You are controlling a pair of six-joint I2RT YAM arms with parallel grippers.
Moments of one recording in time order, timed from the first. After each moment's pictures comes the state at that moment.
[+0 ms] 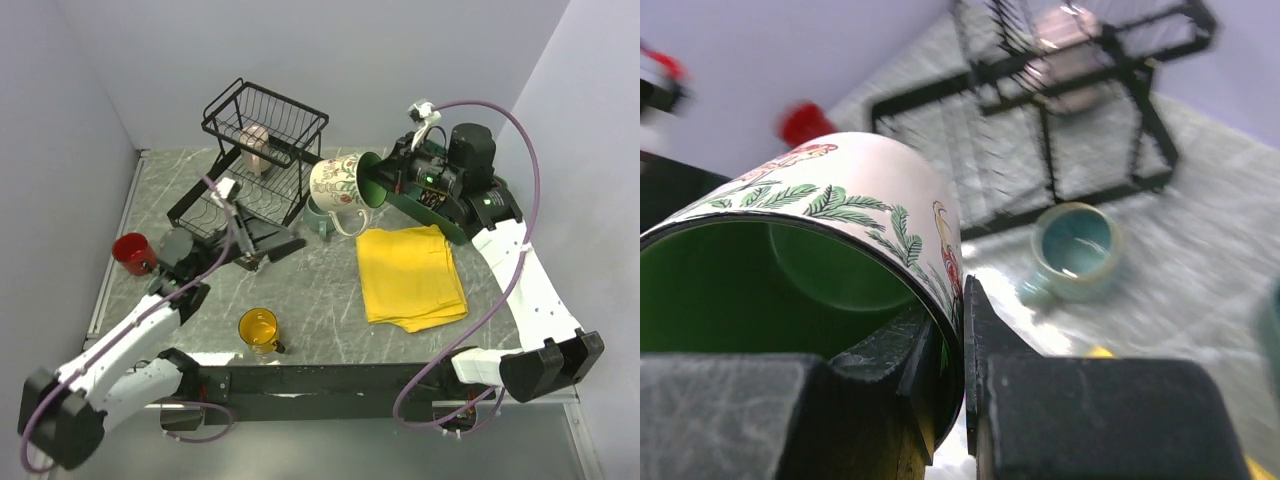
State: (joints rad) left arm -0.47 0.88 0.61 0.59 0.69 -1.46; right arm 0.29 1.28 1.46 -0.43 -0.60 0.12
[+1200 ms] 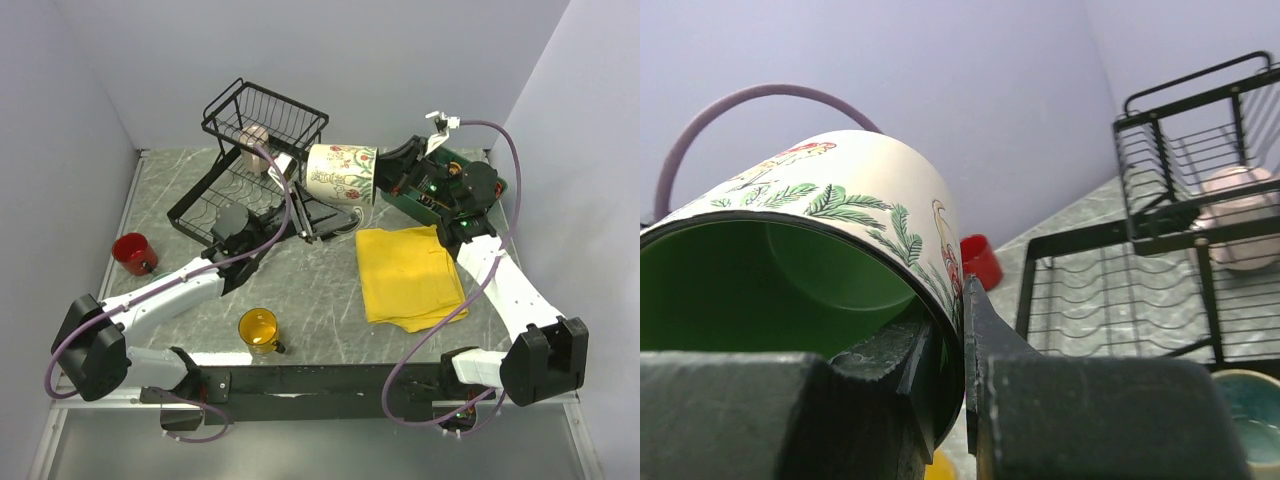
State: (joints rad) left arm -0.77 1.30 0.92 0.80 0.53 -1.40; right arm 0.25 1.25 1.04 0.65 -0.85 0.80
